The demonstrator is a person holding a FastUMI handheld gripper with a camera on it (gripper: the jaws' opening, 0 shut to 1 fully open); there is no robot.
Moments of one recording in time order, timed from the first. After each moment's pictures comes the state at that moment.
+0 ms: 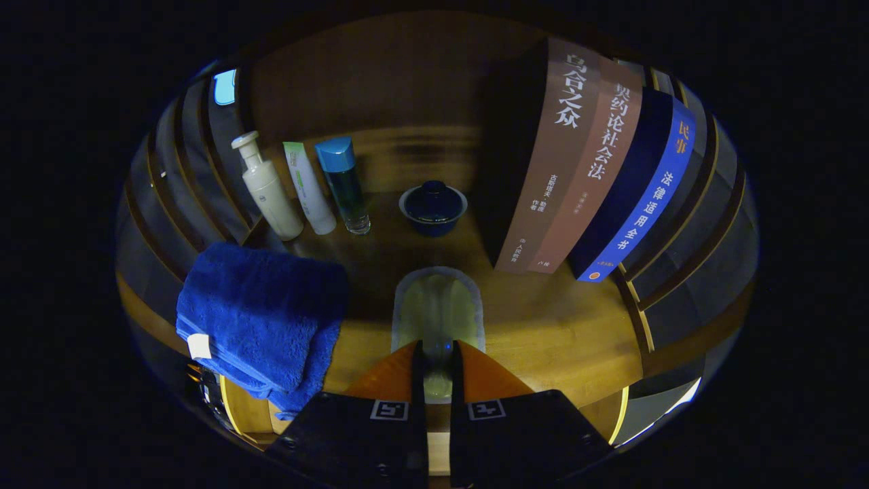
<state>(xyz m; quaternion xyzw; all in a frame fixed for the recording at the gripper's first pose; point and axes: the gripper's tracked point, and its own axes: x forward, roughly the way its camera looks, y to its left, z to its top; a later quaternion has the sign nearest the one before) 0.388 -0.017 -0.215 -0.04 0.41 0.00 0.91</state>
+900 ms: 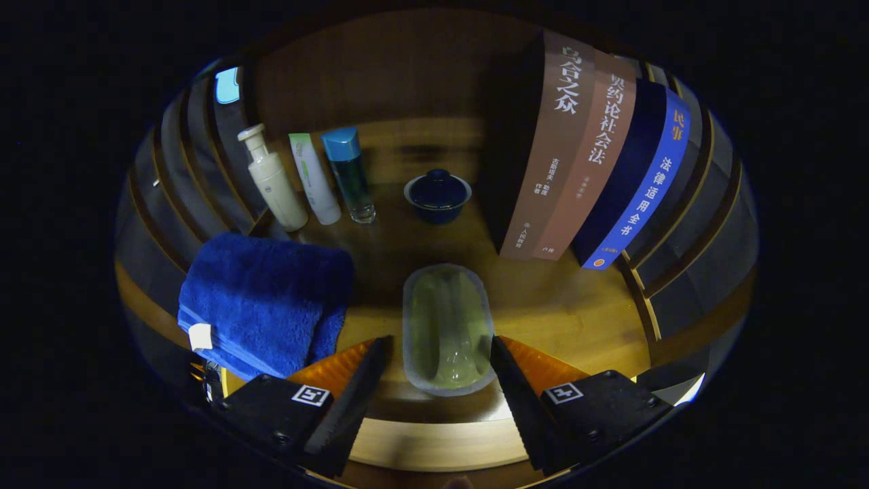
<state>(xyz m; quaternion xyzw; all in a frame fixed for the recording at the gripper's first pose) 0.366 -0.011 -0.220 -0.03 0.41 0.01 0.91</state>
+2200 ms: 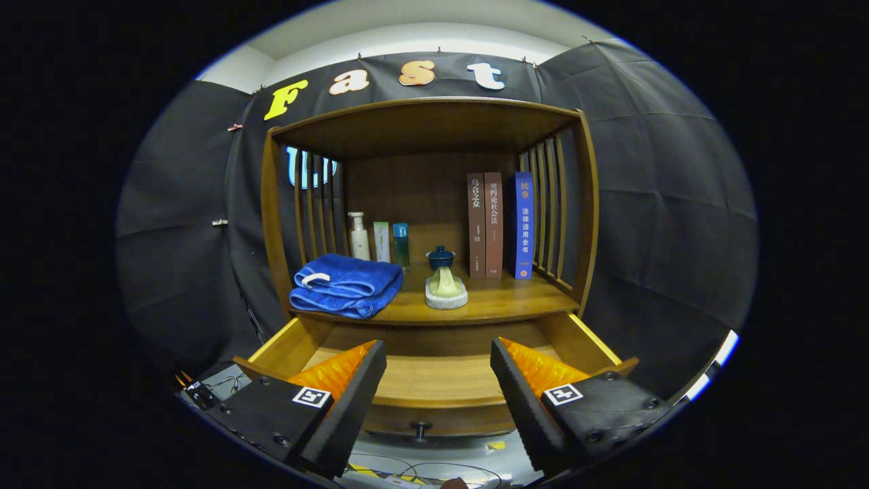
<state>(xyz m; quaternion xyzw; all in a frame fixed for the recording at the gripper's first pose) 0.111 -0.030 -0.173 0.00 0.09 0.03 1.00</state>
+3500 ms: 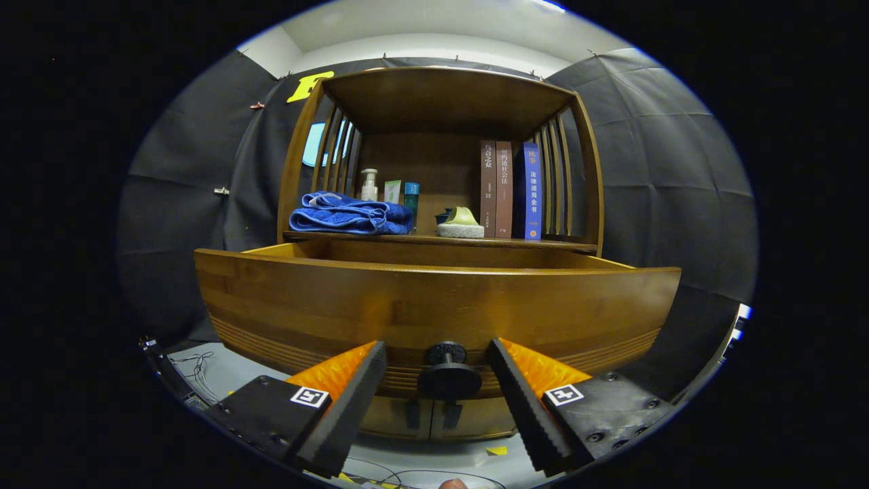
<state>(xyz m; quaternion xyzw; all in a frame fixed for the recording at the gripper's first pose) 0.106 -0.003 -0.320 -0.04 0.04 0.02 1.00</state>
